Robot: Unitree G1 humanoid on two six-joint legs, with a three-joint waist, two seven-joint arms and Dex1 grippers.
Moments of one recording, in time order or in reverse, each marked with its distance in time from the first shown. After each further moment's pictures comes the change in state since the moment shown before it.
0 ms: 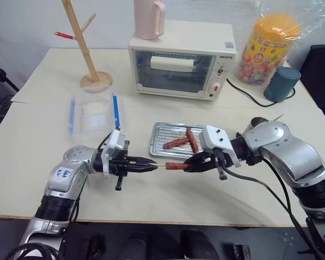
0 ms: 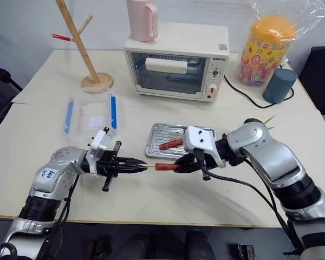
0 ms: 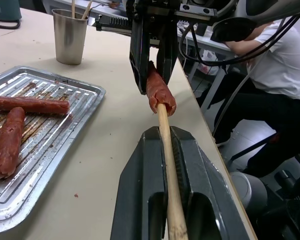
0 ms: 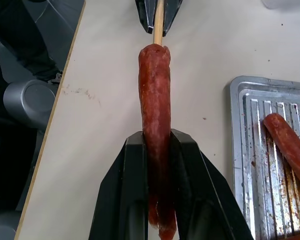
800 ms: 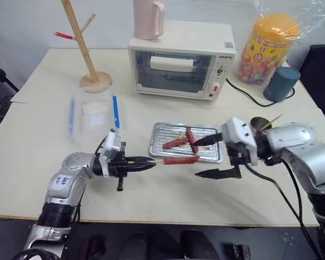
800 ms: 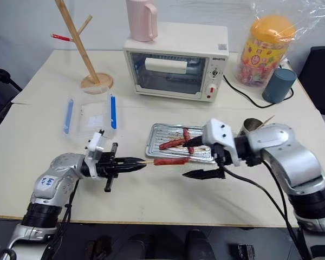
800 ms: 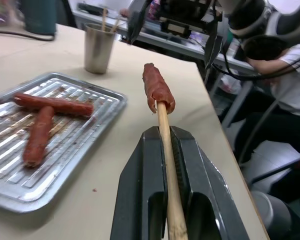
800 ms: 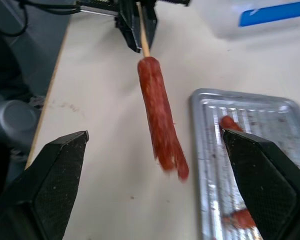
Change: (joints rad) left arm 0.130 -0.028 0.145 -0.042 -0.049 -0.036 0.105; right arm 0.265 0.056 -0.413 -0.024 0.153 -0.244 -0.024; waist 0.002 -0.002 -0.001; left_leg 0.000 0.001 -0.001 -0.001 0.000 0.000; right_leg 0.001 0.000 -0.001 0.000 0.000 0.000
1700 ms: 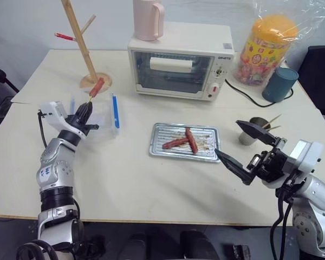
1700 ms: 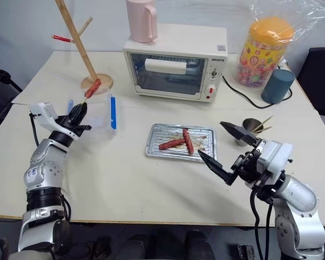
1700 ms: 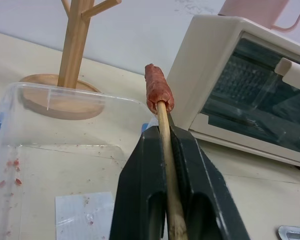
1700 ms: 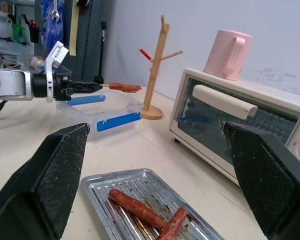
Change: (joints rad) left arm -0.253 -0.155 0.346 0.352 0.059 -0.111 0.812; right arm 0.434 0.278 -0.191 -0.201 0.020 -0.418 -0.381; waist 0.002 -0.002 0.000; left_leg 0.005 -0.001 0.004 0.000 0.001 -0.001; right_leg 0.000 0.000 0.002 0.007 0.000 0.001
